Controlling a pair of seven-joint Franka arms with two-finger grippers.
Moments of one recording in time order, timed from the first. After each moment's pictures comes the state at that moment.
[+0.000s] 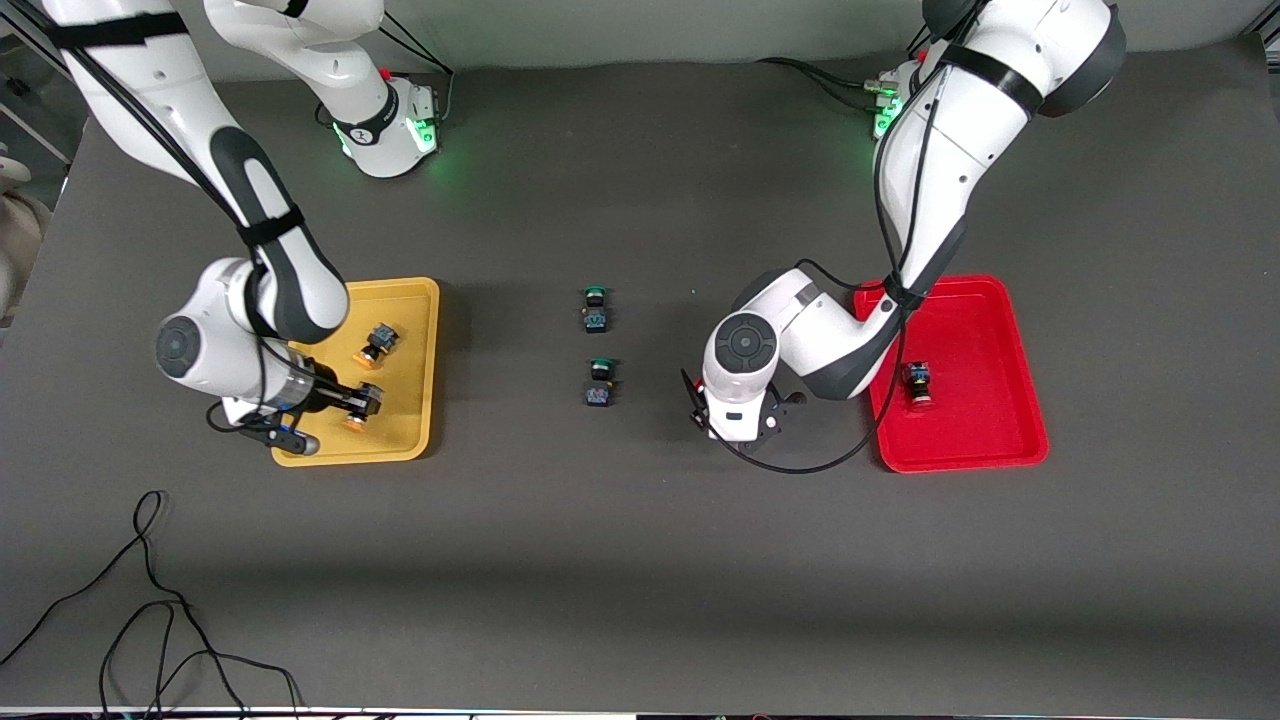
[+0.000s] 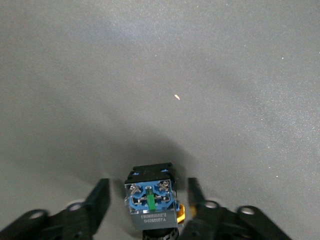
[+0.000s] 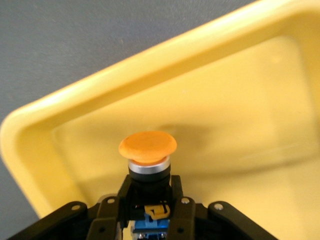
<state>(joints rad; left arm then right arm) -0.27 0.82 -0.44 -1.57 0.35 2.24 -1.54 0.10 0.44 -0.07 -2.15 0.29 2.49 0.14</state>
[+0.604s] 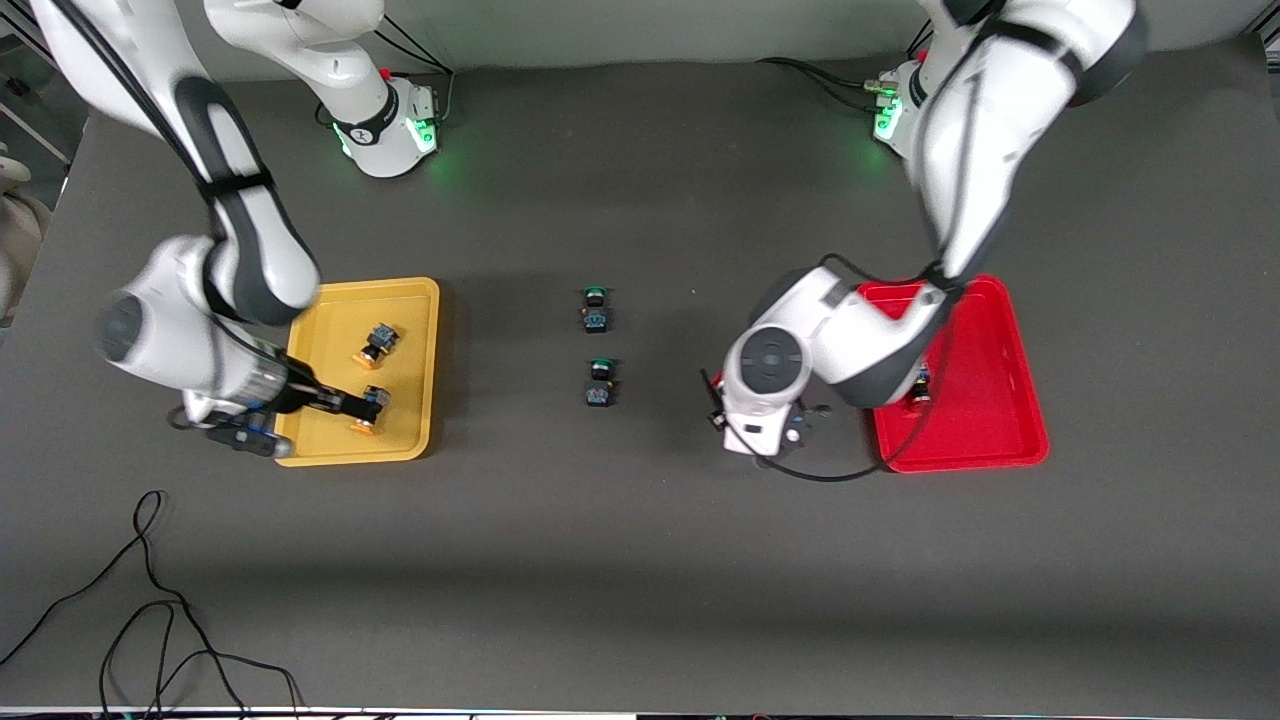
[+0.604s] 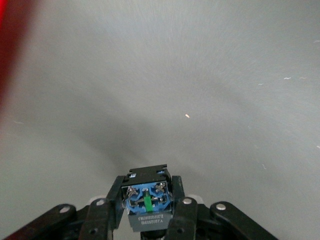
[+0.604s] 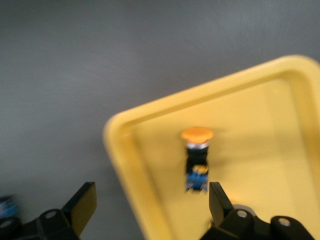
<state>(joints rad) -0.12 0.72 -0.54 -1.47 0.28 1.95 -1.28 0.11 0.20 -0.07 -2.06 0.29 2.26 0.14</state>
